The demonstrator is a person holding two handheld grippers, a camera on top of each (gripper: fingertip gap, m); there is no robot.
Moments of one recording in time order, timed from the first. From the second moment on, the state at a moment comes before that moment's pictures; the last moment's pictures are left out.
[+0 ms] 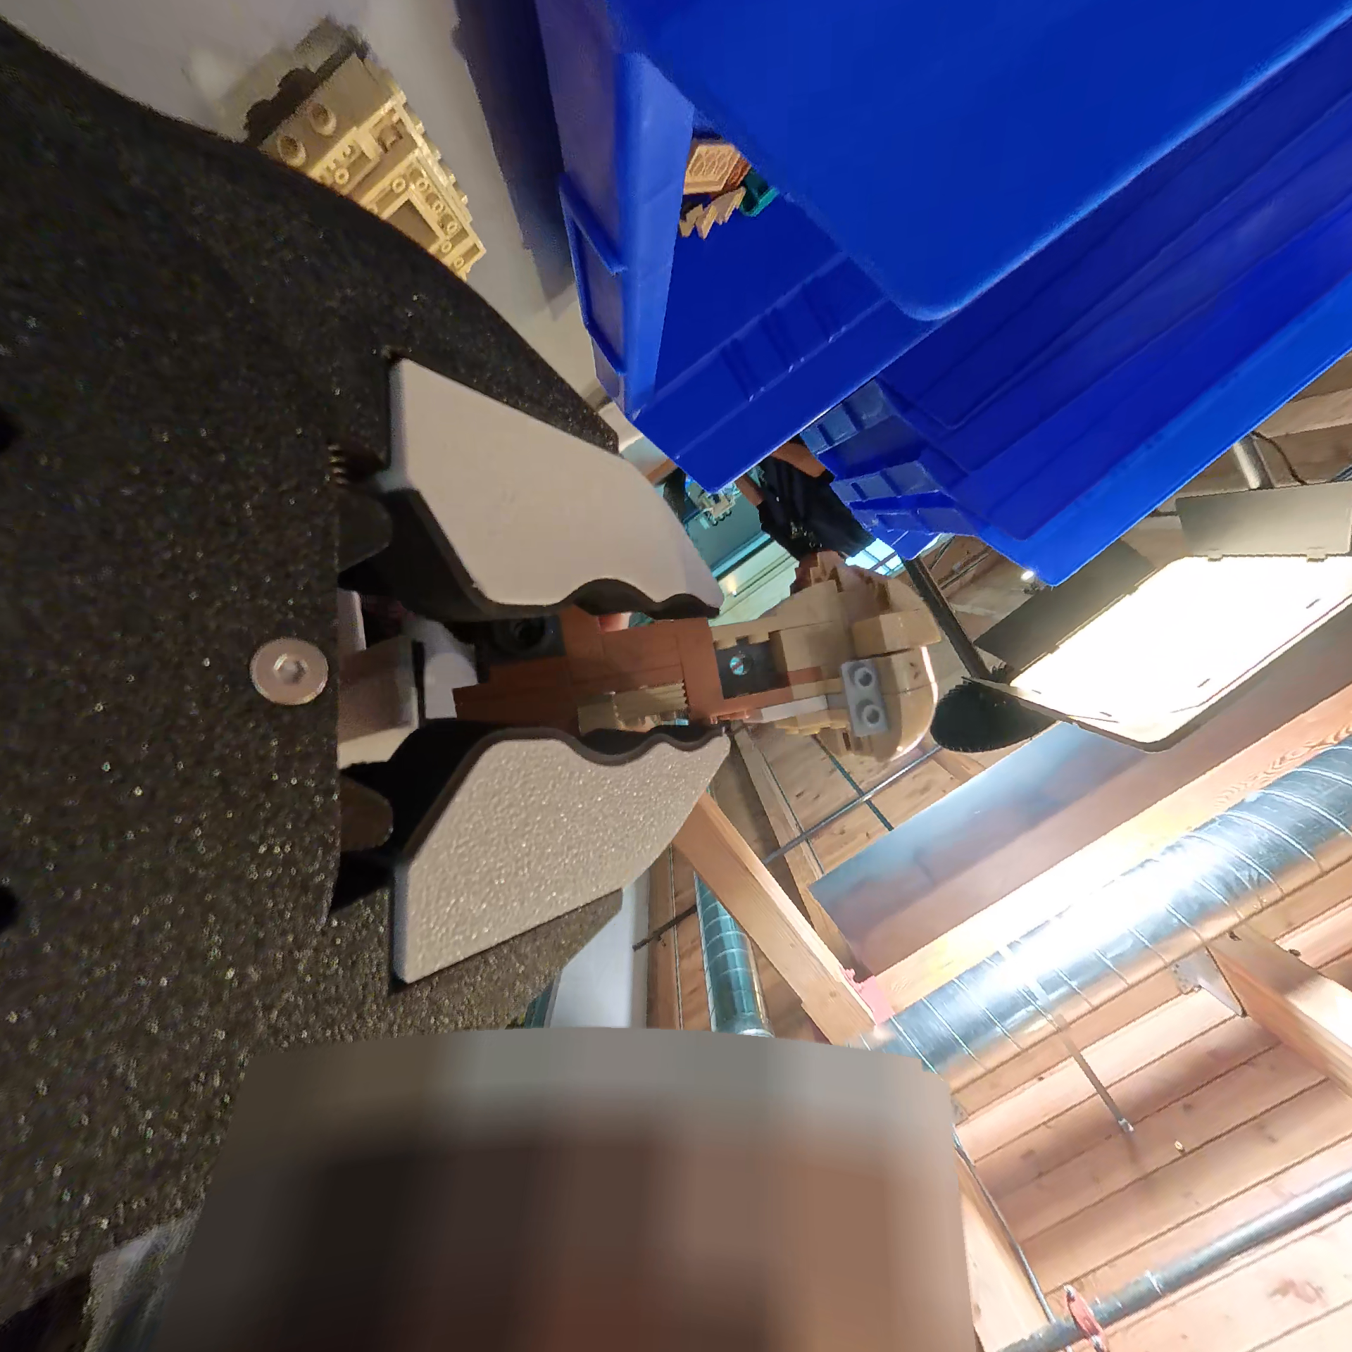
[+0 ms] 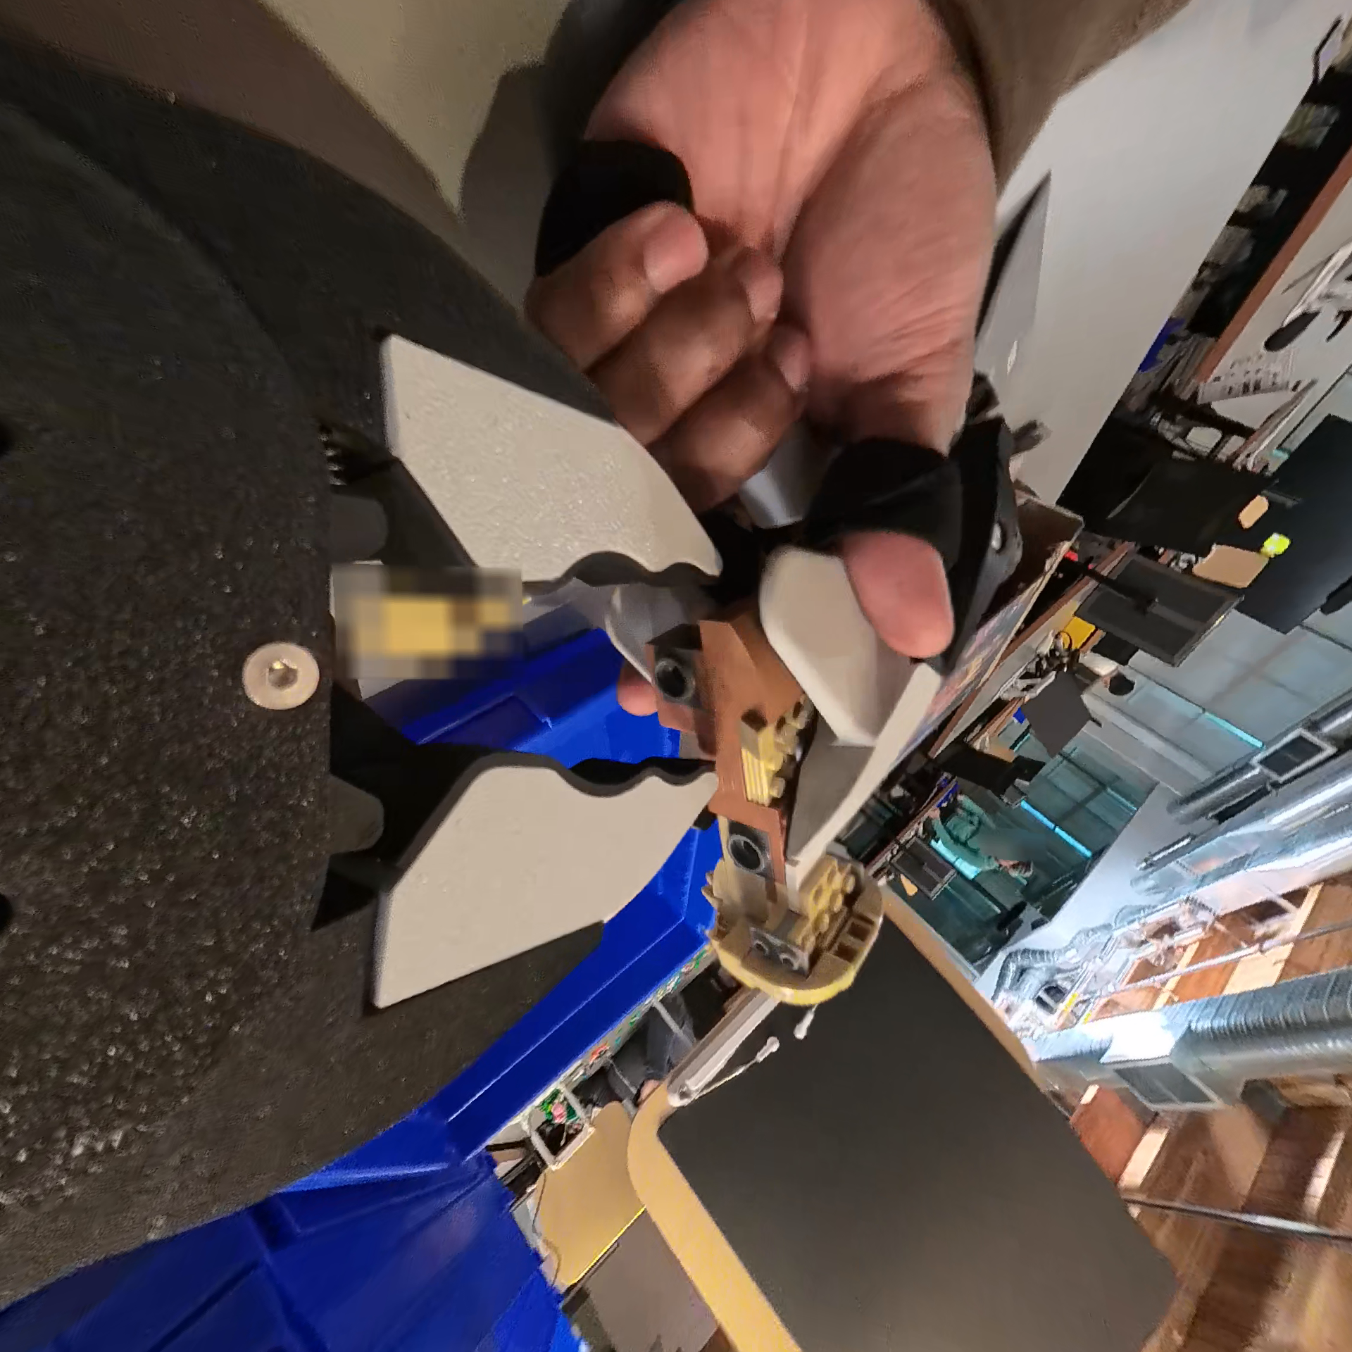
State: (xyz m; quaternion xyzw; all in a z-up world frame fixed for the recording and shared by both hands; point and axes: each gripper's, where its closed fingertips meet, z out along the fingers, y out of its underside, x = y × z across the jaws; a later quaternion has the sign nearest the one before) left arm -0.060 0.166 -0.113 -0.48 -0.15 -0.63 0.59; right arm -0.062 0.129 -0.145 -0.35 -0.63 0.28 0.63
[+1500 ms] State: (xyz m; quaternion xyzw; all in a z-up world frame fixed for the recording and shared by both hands) left arm -0.057 0.151 -0.103 -0.47 -0.09 -0.69 0.55; right arm -0.035 0.147 -0.107 -0.26 -0.59 0.26 0.72
